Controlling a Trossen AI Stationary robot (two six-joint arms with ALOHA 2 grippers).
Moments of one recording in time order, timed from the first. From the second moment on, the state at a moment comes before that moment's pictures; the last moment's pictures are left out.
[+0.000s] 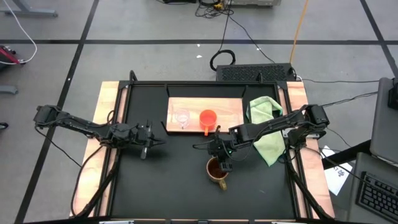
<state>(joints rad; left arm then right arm) -0.16 0.67 0.01 0.51 -0.05 0.04 0.17 1.70 1.19 -0.54 -0.21 0.17</state>
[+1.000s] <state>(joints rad) -0.16 0.67 0.01 0.50 -0.05 0.04 0.15 1.39 1.00 -0.54 -0.07 0.25</state>
